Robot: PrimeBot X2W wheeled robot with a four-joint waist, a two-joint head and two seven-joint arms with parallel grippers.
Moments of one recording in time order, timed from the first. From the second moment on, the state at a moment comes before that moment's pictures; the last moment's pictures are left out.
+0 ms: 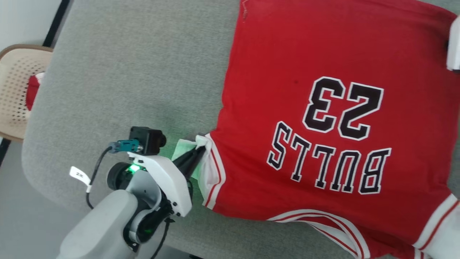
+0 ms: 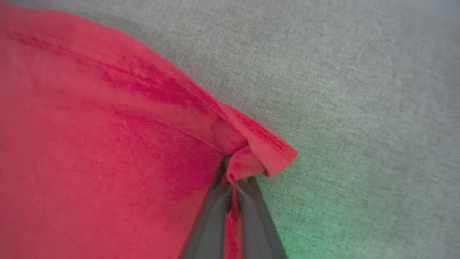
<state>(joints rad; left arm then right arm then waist) -0.48 0.43 -0.72 0.22 -0.94 0.06 0.17 -1.05 -0.40 0.02 0.75 0.24 0.13 0.93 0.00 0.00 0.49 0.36</state>
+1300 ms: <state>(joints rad) -0.44 0.64 -0.63 0.12 -0.95 0.17 0.24 -0.13 -0.31 0.04 0.00 0.51 0.13 0.82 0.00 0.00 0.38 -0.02</state>
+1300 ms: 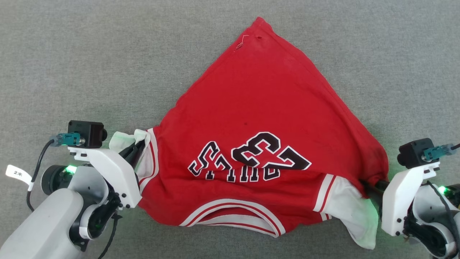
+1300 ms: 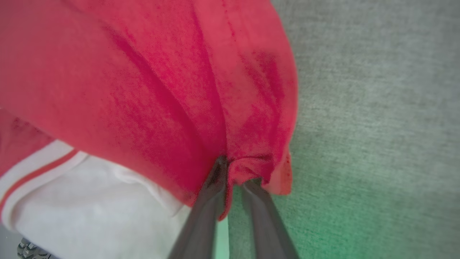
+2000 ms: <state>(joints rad) -0.42 0.63 -0.65 0.09 -0.97 0.18 0.23 -0.30 -0.32 -0.02 -0.30 0.45 0.13 0.73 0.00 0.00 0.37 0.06</state>
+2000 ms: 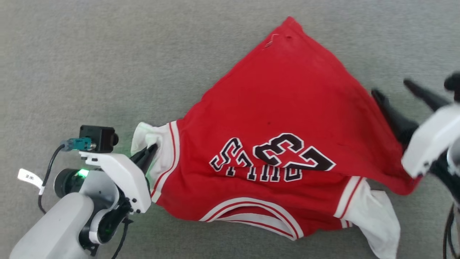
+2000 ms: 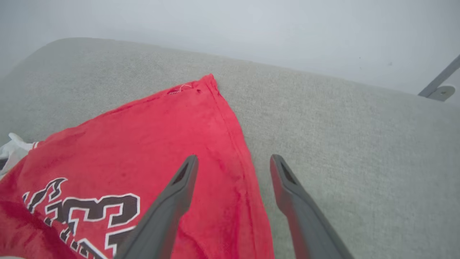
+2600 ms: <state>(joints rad) -0.56 0.45 -0.74 0.20 -0.93 0.08 0.22 -0.90 -0.45 0.25 0.35 0.45 0.13 0.72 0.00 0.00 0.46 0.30</state>
